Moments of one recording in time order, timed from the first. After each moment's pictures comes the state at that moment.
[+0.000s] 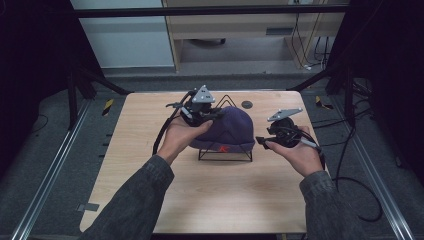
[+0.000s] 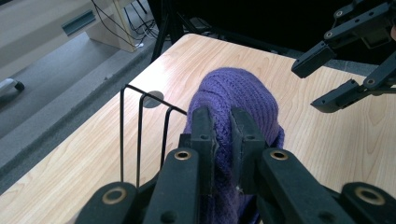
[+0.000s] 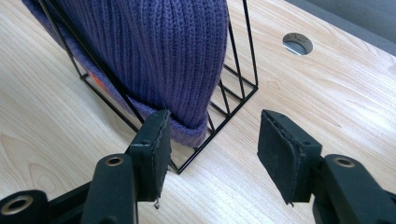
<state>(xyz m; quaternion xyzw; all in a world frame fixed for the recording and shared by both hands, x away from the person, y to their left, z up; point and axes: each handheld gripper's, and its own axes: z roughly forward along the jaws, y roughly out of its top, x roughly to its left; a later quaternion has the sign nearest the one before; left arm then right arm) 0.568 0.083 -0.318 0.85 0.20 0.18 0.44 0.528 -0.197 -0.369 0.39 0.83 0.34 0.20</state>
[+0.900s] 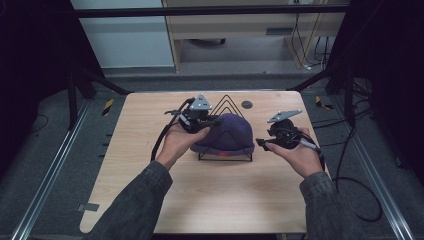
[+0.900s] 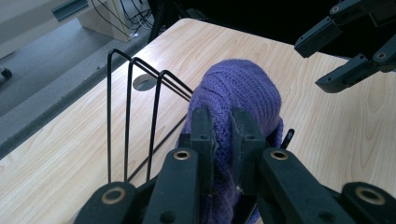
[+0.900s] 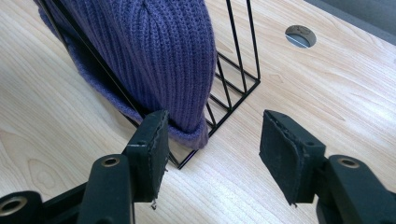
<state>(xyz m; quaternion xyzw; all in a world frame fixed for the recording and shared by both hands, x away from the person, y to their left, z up) 0.567 0.091 -0.342 0.85 0.21 0.17 0.44 0.528 -0.197 -0.374 0.39 0.83 0.33 0.19</state>
